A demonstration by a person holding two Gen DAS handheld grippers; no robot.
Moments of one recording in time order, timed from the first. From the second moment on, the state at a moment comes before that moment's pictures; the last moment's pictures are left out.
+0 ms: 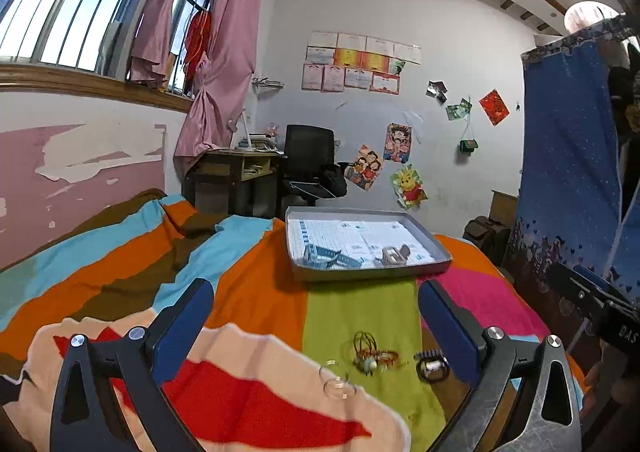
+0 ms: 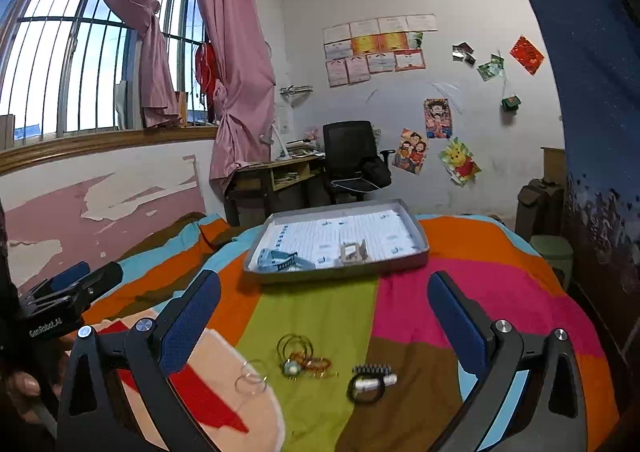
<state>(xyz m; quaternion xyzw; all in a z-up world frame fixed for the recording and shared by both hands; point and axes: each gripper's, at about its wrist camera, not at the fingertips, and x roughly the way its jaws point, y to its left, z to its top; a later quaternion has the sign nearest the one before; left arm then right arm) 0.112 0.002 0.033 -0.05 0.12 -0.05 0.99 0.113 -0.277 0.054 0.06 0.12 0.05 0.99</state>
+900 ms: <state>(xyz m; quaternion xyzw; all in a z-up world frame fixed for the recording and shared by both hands) 0.104 0.008 -0.033 -0.05 0.23 -0.03 0.97 0.099 -0.272 -0.032 0.10 0.23 -0.02 0.97</state>
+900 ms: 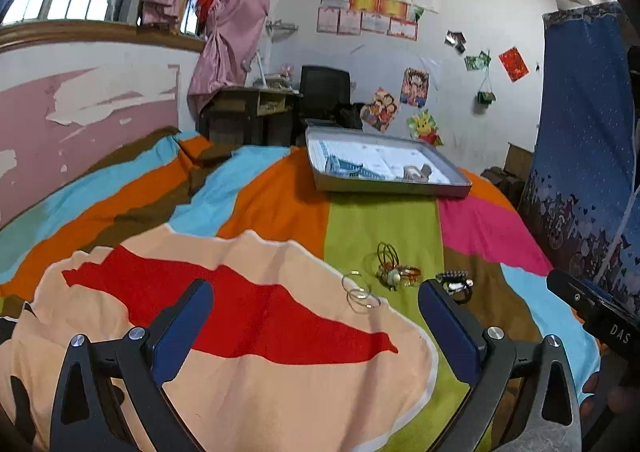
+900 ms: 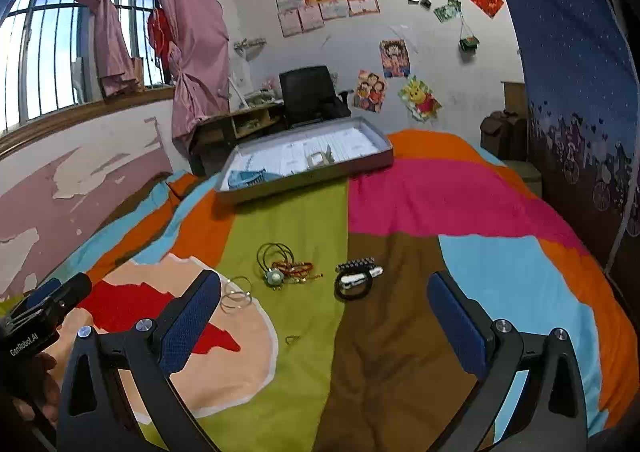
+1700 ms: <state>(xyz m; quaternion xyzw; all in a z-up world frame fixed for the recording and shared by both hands) 0.220 -0.026 -0.104 -0.05 0.34 -0.08 0.93 0.204 -0.292 -0.073 0.12 0.30 -0.01 0.95</state>
